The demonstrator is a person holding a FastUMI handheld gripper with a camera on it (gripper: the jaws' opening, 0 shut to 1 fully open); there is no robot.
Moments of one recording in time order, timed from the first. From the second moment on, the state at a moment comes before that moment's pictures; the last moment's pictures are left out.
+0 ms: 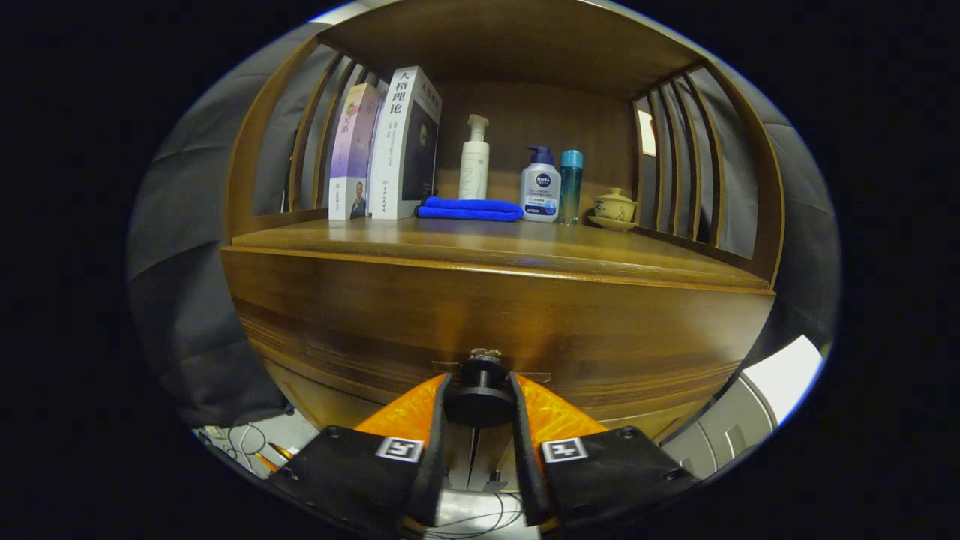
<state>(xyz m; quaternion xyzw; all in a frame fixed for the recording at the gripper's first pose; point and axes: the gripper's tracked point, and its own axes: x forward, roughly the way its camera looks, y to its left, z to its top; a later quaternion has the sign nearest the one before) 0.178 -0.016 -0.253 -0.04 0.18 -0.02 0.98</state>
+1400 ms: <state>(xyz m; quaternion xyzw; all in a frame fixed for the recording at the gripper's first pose) 0.083 -0.011 -0.251 -0.03 0.18 0.01 0.98</state>
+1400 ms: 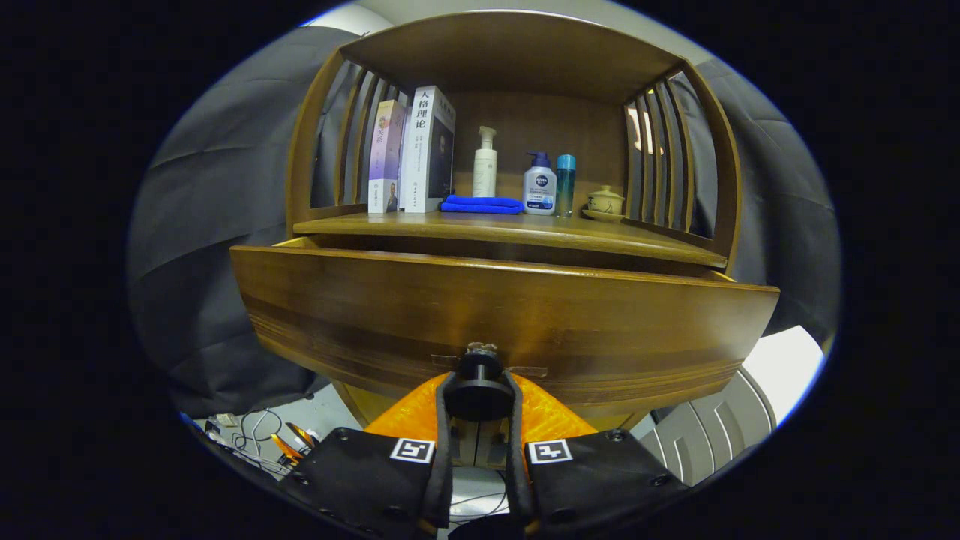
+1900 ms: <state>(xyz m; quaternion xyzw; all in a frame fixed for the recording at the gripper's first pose) 0.042 -0.007 -0.256 -0.05 0.18 0.02 0.98</state>
